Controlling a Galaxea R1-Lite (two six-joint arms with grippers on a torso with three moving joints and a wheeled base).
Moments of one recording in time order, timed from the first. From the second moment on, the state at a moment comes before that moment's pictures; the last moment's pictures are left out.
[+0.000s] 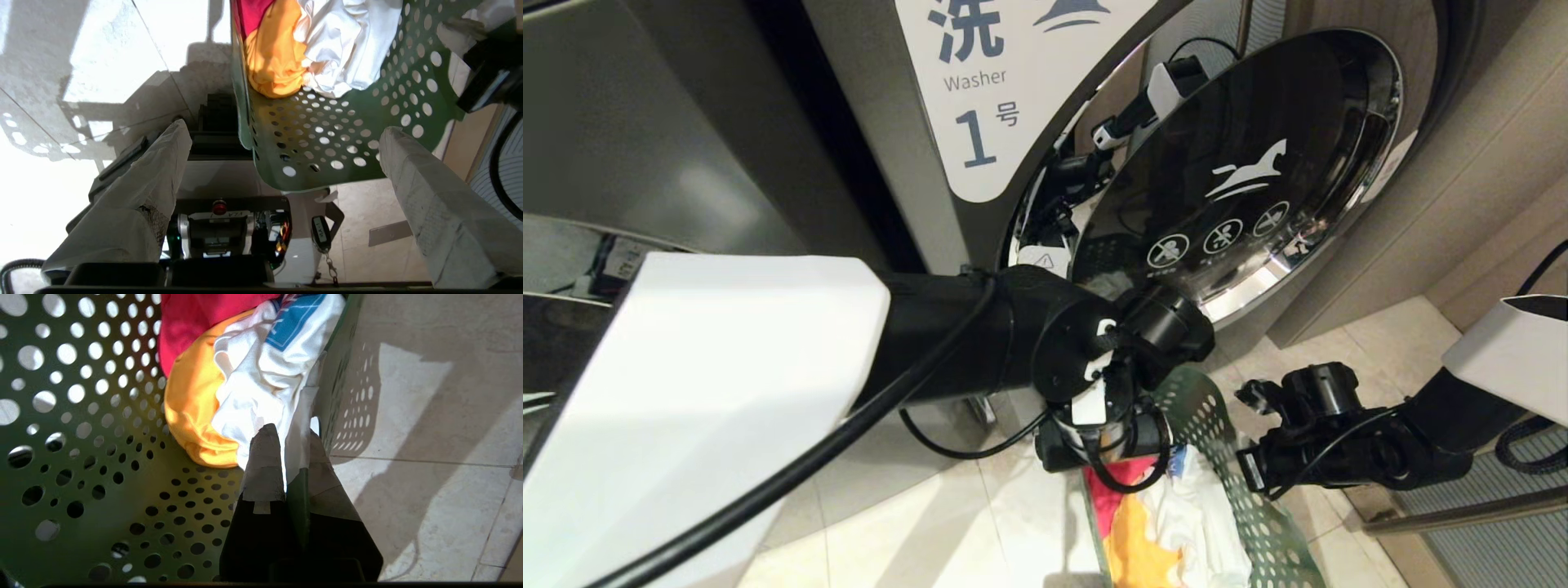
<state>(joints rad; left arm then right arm) -0.99 2.21 -1.92 0.79 0.28 -0.90 0.14 2.19 -0.85 -0.47 0.21 -0.11</state>
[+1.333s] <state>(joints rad) -1.03 2.15 -1.92 0.87 0.29 -1.01 0.17 2.25 -0.96 -0.49 0.21 -0.12</state>
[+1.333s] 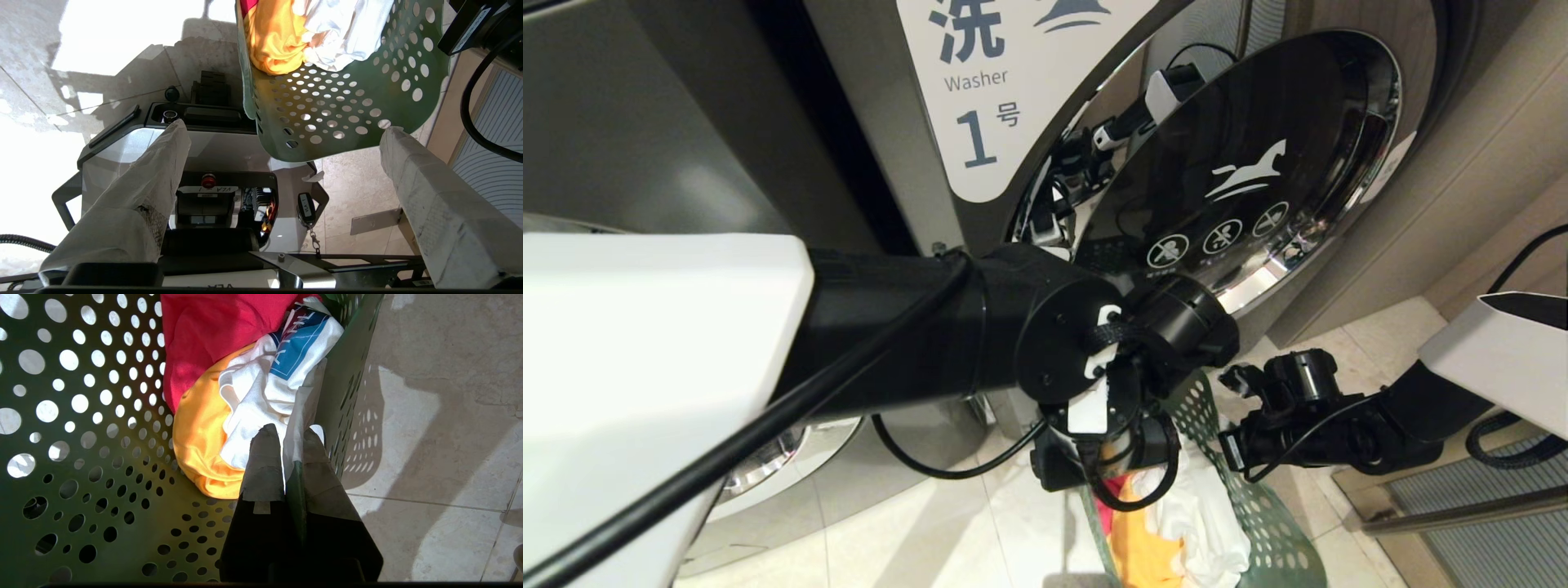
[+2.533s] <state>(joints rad) -1.10 1.80 -1.60 1.04 0.34 -1.06 0.22 1.67 -0.50 -0.47 0.09 -0.12</state>
